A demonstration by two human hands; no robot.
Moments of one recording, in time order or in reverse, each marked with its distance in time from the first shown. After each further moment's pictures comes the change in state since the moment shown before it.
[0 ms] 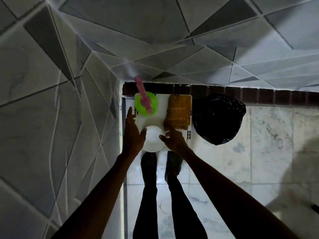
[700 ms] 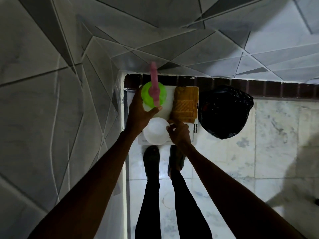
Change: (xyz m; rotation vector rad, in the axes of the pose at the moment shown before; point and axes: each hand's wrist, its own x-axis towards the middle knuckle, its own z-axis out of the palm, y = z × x) left_hand 0.047 -0.002 0.000 -0.156 -0.094 0.147; right_hand 0.000 0.001 0.024 0.105 0.252 -0.018
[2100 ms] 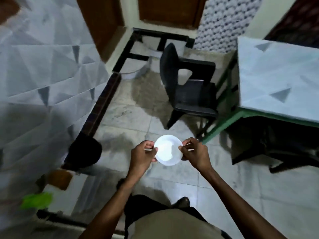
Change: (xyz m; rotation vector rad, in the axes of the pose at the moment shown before) left_hand -0.694 0.375 0.166 0.357 -1.114 0.299; right_hand -0.843 0.220 -0.229 0.982 1.174 0.432
